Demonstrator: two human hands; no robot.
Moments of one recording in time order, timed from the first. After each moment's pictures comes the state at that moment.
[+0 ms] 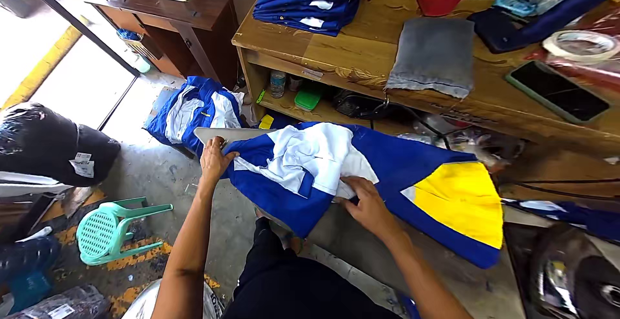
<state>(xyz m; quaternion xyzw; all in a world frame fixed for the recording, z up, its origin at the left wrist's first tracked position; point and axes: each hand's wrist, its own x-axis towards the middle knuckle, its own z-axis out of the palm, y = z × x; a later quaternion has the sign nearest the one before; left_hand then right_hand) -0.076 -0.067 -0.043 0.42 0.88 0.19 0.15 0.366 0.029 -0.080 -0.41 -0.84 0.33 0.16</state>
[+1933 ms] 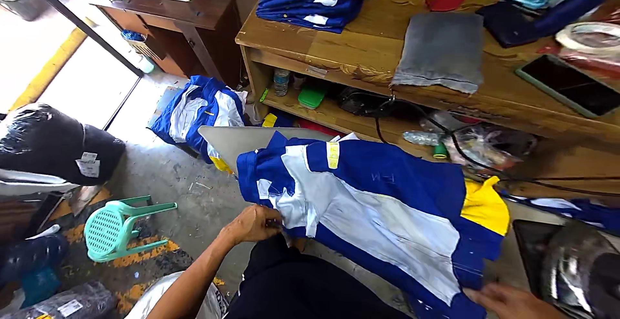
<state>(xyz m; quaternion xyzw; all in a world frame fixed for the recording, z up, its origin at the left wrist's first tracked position) 0.050 -0.163 -0.035 0.66 0.57 0.15 0.47 0.598 -0.032 -0.024 -0.62 -0.64 0.41 -0.22</state>
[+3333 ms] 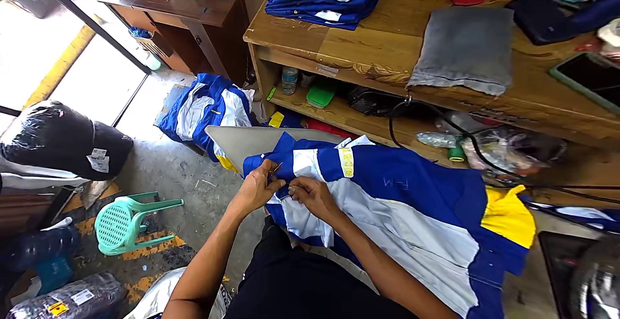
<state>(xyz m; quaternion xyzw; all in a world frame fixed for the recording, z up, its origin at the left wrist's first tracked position) 0.023 -0.094 0.008 0.53 0.71 0.25 0.39 0.224 -0.014 -0.059 -0.31 -0.73 0.59 0.16</state>
